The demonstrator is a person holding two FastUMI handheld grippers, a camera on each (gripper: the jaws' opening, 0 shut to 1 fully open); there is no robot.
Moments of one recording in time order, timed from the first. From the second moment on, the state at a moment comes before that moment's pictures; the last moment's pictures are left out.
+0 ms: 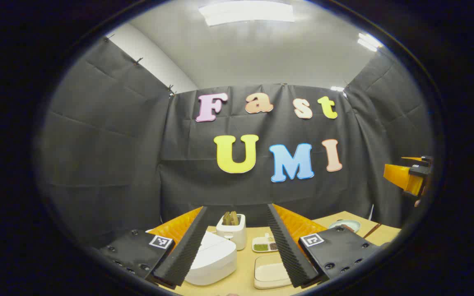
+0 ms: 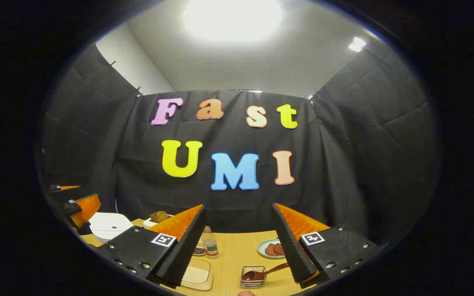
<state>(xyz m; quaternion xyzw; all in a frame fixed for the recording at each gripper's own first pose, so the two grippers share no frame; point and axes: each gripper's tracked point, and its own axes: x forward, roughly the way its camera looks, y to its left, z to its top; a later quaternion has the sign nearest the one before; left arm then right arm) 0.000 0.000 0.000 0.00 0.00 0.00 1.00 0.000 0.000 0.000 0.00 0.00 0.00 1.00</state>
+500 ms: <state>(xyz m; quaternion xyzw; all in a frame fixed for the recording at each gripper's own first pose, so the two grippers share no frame) 0.006 -0.007 -0.006 0.00 0.01 0.00 1.00 0.001 -0.008 0.005 -0.01 -0.01 0.00 1.00</state>
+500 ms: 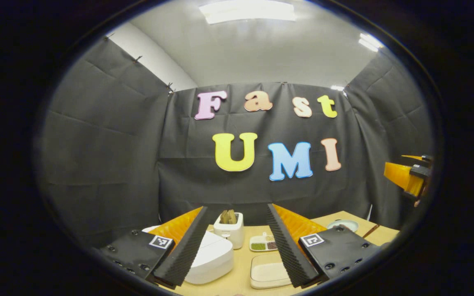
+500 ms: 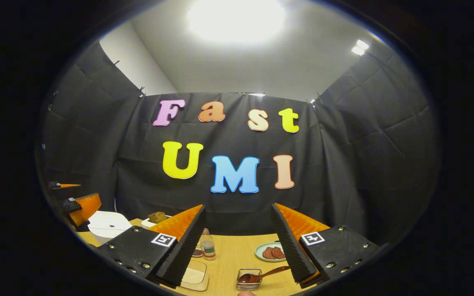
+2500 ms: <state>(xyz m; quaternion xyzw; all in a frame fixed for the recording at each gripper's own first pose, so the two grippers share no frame) 0.063 0.095 -0.058 -0.03 0.06 0.02 1.00 -0.010 0.009 -0.015 -0.04 0.02 -0.01 1.00</state>
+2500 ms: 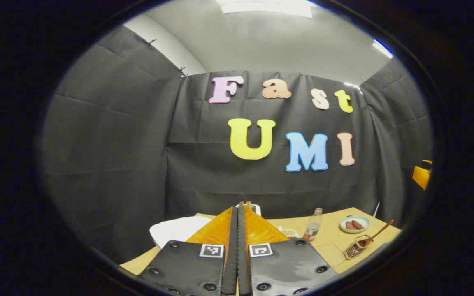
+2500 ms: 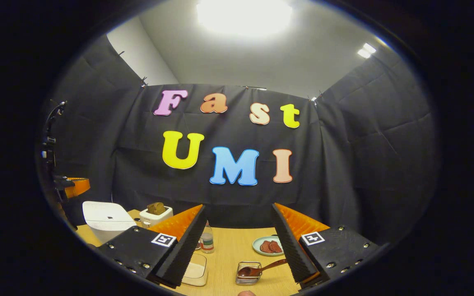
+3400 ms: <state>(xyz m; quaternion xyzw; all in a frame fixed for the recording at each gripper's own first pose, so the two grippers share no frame) 0.129 0.147 -0.208 -0.07 0.20 0.02 0.98 -0.012 0.029 -0.022 -0.07 0.04 -0.06 1.00</state>
